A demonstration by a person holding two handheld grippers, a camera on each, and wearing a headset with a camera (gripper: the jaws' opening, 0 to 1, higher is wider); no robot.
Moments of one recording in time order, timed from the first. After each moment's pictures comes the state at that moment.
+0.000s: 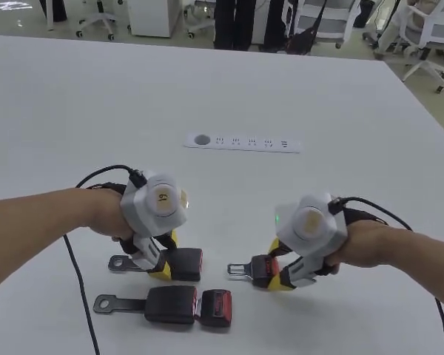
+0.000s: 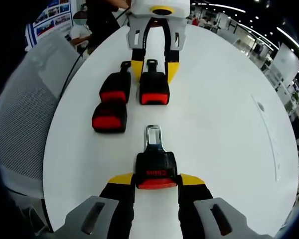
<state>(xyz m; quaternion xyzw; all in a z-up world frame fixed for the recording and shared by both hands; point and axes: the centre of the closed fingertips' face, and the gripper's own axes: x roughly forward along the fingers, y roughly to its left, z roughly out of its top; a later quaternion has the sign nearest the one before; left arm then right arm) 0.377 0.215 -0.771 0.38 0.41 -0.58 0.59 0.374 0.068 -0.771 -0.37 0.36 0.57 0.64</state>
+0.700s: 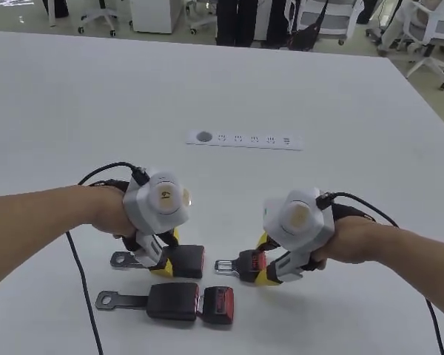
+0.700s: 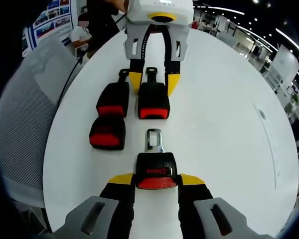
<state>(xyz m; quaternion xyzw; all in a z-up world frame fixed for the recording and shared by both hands) 0.376 0.215 -0.773 0.39 0.41 -0.58 0.59 0.375 0.090 -0.766 -0.37 0.35 0.57 0.64</state>
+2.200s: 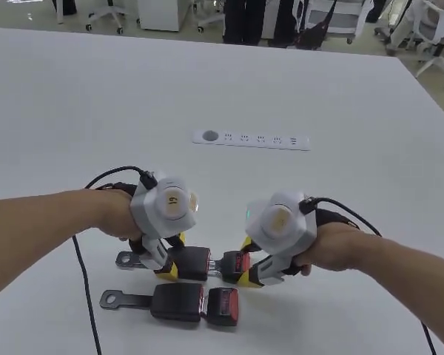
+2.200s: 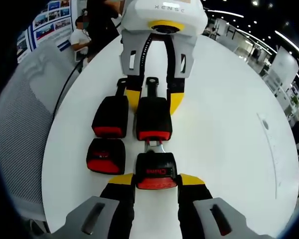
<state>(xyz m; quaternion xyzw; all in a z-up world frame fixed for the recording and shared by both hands) 0.371 0.212 -0.779 0.39 0.41 -0.58 0.58 0.370 0.127 -0.768 -0.36 0.34 0.58 0.65</state>
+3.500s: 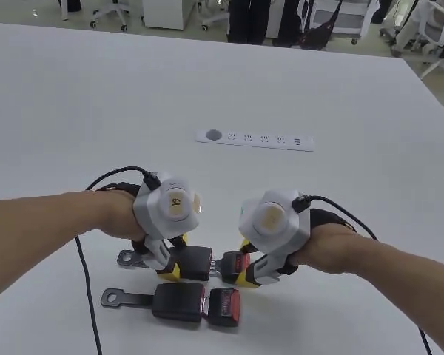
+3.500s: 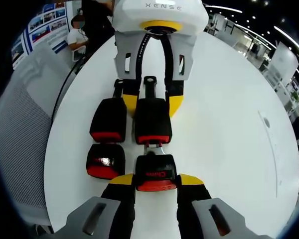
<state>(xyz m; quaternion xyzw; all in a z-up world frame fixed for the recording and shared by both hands) 0.374 0.211 -0.782 0.39 0.41 -0.59 0.58 0.370 0.133 -0.767 -0.36 0.36 0.57 0.65</state>
